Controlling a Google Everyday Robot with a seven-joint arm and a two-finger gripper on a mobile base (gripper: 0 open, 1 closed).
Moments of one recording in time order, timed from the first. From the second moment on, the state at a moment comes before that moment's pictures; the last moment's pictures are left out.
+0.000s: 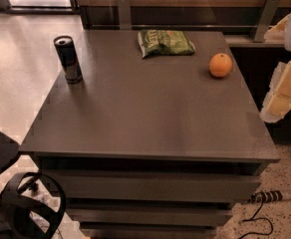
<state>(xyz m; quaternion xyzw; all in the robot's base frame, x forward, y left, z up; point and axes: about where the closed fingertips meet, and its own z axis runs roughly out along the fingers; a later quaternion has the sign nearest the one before) 0.456 -0.227 0.982 -0.58 0.79 -0.03 0.17</state>
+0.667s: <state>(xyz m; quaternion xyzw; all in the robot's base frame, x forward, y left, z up) 0.521 -0.260 0.959 -0.53 0.82 0.02 0.22</state>
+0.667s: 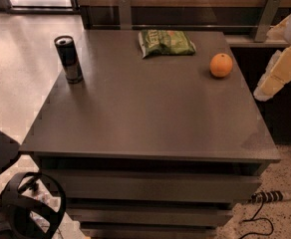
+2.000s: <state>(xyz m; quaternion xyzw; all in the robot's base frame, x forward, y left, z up) 0.625 -0.307 0.896 -0.41 0.83 0.12 0.37</state>
